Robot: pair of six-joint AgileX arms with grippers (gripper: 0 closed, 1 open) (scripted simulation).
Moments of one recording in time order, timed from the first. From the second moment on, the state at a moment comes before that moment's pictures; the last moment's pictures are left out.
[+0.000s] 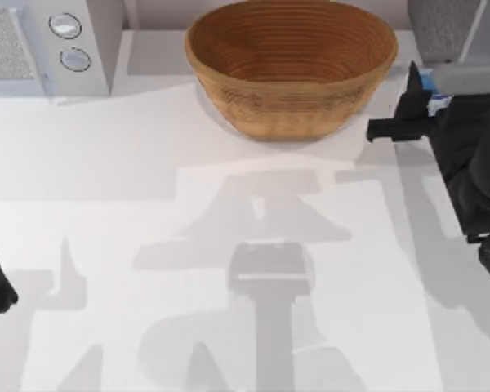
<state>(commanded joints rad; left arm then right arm) 0.00 0.00 0.00 0.00 0.00 0.00 0.41 1.79 0.59 1.22 0.35 0.03</state>
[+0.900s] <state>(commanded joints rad) 0.00 0.00 0.00 0.00 0.00 0.00 0.01 1.52 0.41 1.12 0.04 0.02</state>
